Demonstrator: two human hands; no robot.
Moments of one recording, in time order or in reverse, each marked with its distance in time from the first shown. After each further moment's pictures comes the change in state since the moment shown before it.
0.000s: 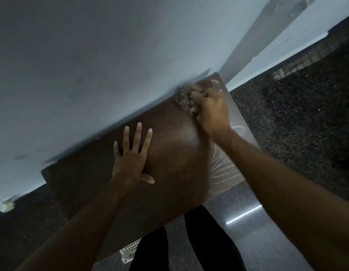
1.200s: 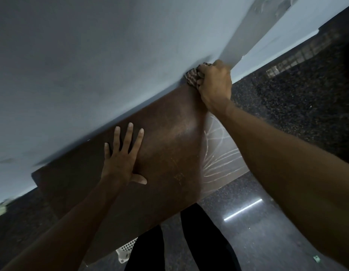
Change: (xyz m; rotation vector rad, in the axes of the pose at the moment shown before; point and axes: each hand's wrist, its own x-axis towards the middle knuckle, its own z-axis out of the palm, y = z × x) left_hand -0.005 -0.002 -0.010 -0.080 -0.025 0.002; right_hand 0.065 0.021 -0.023 -0.161 0.147 0.181
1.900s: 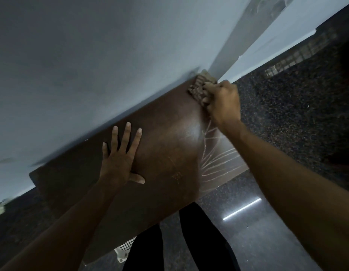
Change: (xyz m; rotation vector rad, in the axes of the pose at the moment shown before) left_hand -0.002 0.001 -0.001 -0.008 0.009 0.002; right_hand -0.050 0.039 -0.005 0.172 -0.107 -0.023
